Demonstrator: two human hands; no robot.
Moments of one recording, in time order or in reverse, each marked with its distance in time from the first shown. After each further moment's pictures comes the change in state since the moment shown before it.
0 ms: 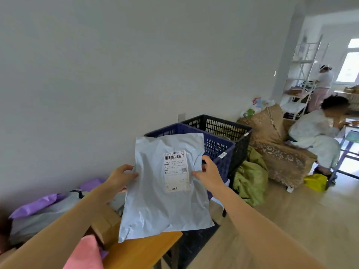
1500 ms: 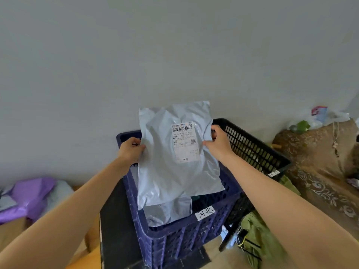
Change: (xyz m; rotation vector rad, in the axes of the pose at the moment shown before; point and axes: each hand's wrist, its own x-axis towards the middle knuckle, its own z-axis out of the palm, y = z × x) left_hand 0.288 0.122 0.217 -0.122 0.453 -0.012; right_hand 0.432 0.054 -0.114 -0.225 -0.203 -0.218
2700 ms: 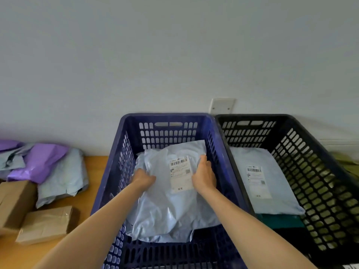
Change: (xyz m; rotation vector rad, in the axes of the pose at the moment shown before) left_hand 0.081 -0.122 0.119 0.230 0.171 -0.569; right_hand 0.102 0.144 0.155 -0.366 -0.450 0.053
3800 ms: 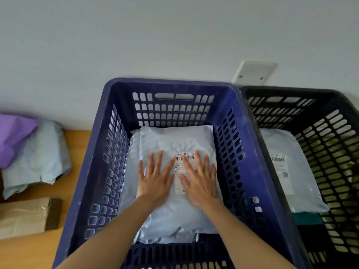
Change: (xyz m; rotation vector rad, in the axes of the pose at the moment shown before) left_hand 0.068 -0.080 0.076 0.986 0.029 0.560; right_hand 0.024 0.058 0.106 -0.492 -0.253 -0.283
